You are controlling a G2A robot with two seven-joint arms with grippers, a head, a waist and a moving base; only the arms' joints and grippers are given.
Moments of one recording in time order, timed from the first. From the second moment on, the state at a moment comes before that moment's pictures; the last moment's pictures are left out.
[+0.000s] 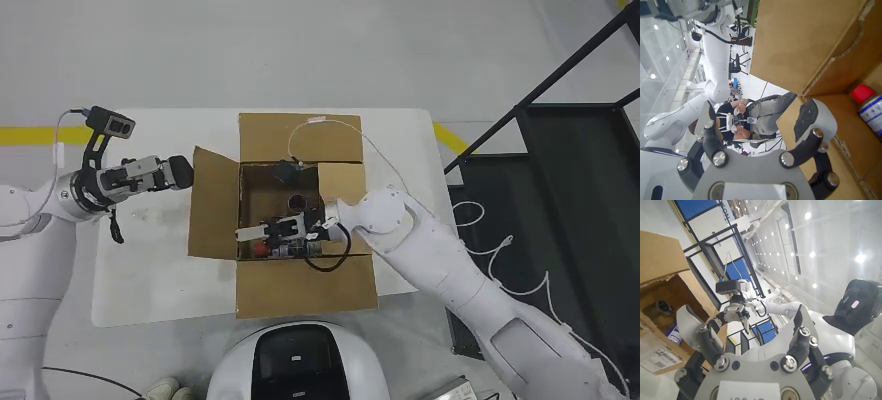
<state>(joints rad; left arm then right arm) 0.92 -0.97 -1.36 -1.29 -0.74 -0.39 -1.43 -0.93 -1.19 0.86 -1.55 0.25 -0.04 0.94</state>
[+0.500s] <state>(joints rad) 0.86 -0.99 -1.22 -1.10 -0.44 -0.47 -1.32 -1.31 -1.07 1.38 -1.69 0.35 -0.07 1.02</state>
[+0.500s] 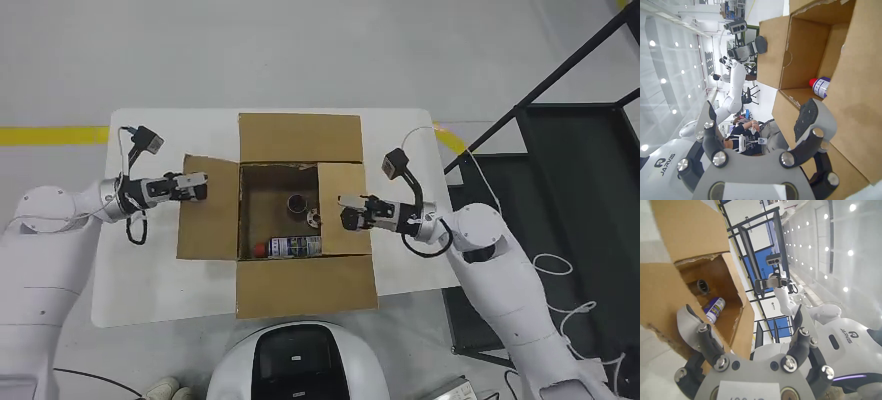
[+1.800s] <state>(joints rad) 0.77 -1.04 -1.09 -1.23 -0.47 -0.42 -1.34 -1.37 -1.03 1.46 -1.72 0.31 -0.07 1.05</state>
